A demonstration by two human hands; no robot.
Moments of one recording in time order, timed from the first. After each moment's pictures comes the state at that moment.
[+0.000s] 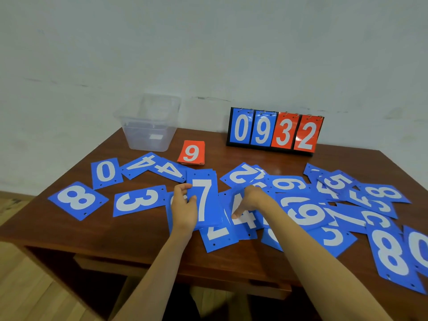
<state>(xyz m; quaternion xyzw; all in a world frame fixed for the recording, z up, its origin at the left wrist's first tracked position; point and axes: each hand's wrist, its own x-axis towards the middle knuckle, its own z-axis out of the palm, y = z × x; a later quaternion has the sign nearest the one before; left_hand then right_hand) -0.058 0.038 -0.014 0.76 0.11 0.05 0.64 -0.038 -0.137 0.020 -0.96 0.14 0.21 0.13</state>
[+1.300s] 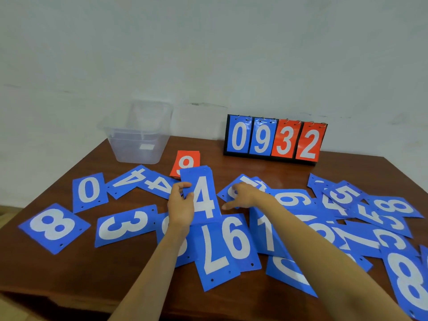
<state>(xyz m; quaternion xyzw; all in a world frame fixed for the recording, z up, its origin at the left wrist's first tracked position) 0.012 0.024 -0.005 0.72 0.10 0.06 0.69 0.044 -0.163 0.007 -0.97 0.04 0.17 0.16</state>
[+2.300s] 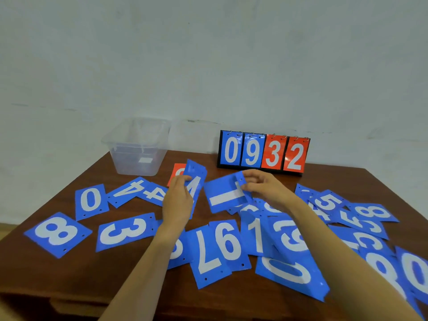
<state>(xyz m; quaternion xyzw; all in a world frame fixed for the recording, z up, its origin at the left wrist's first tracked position) 0.005 0.033 0.028 0.86 -0.08 0.21 0.46 -0.031 -0.196 0.086 -0.80 -0.01 0.04 0.60</state>
